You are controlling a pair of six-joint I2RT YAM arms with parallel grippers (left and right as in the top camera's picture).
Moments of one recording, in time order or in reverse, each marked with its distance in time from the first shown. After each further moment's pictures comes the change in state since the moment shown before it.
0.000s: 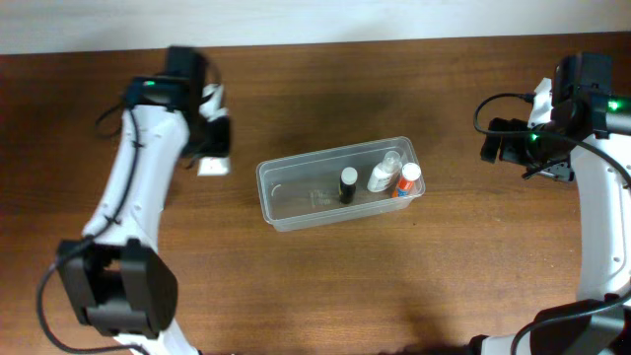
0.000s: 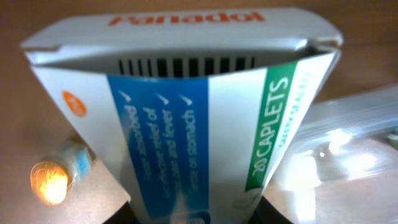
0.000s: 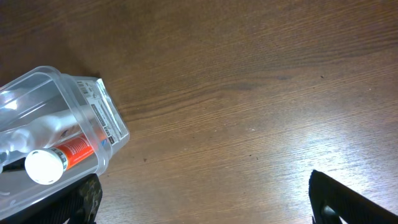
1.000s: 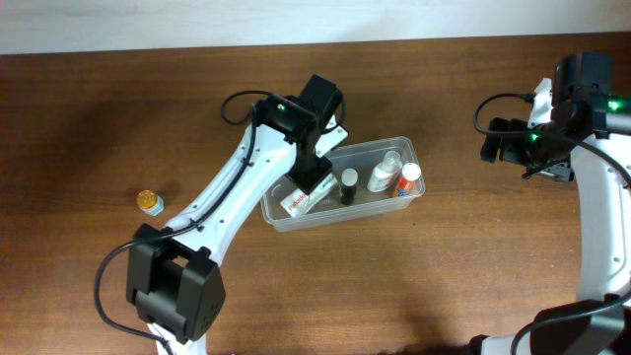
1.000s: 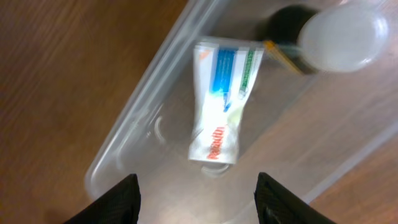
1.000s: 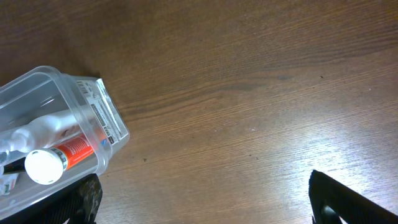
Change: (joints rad) left arm -0.399 0.080 0.026 -0.030 -0.085 0.258; right arm 0.000 0.000 0.000 0.000 0.001 0.001
